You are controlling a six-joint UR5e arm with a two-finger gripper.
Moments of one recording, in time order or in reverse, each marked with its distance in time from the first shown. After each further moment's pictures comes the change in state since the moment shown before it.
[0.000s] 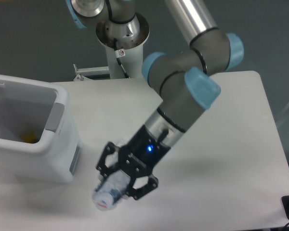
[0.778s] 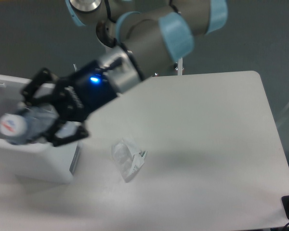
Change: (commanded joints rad) arm -0.173 0.108 -0.037 0.020 -0.169 -0.009
